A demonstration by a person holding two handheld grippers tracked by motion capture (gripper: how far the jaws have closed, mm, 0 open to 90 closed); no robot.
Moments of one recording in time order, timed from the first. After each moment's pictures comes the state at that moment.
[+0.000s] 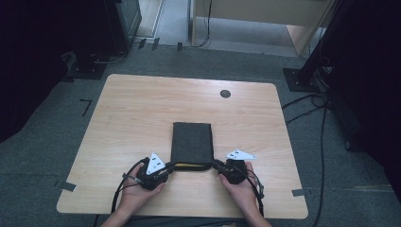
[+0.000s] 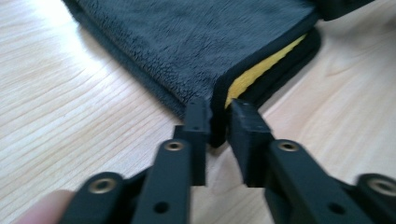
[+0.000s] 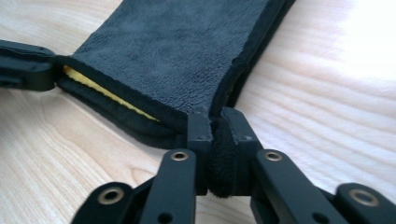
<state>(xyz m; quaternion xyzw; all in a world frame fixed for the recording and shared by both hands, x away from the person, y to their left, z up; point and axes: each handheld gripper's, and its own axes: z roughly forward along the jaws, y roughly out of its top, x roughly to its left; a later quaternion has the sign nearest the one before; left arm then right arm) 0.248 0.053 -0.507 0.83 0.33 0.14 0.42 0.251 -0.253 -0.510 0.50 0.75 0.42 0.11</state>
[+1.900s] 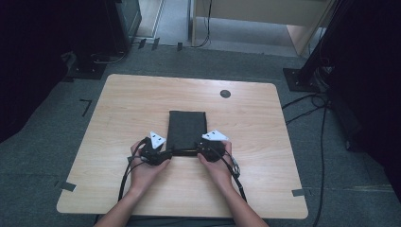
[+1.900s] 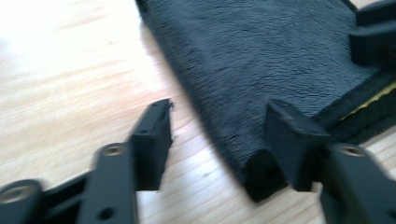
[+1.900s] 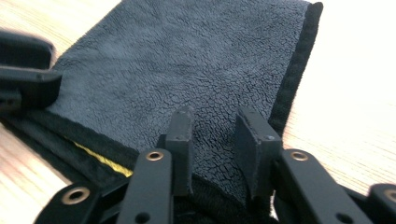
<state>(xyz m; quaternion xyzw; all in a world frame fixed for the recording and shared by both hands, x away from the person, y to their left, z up) 0.318 0.042 -0.515 0.78 0.45 0.22 0.37 0.326 -0.190 -0.519 0.48 0.75 0.42 0.20</state>
